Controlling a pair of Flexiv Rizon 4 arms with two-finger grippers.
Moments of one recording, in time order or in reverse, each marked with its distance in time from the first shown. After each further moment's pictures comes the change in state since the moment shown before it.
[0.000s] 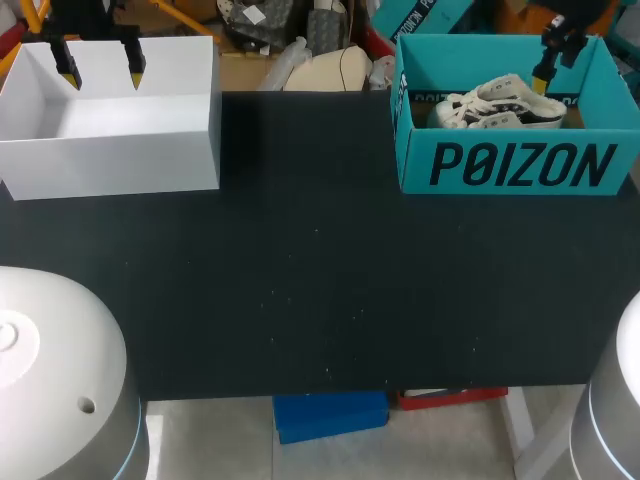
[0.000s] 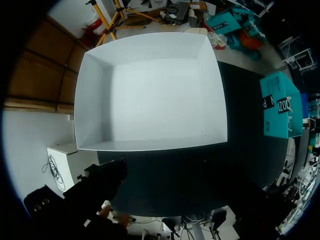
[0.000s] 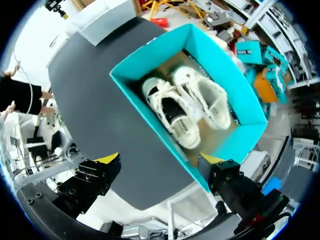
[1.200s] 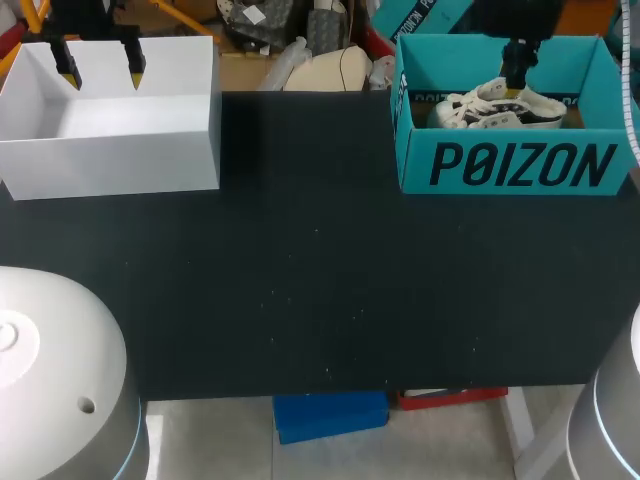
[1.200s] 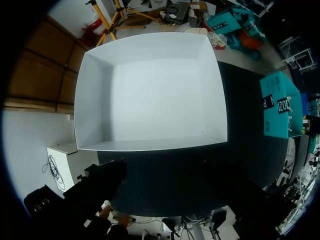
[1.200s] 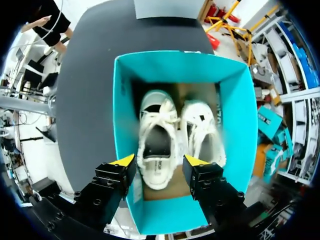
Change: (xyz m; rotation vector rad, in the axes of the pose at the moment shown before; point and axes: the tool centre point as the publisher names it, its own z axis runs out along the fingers) left arm 0.000 0.000 0.000 0.000 0.000 0.000; right arm -0.036 0.077 0.071 -0.023 -0.048 -0.591
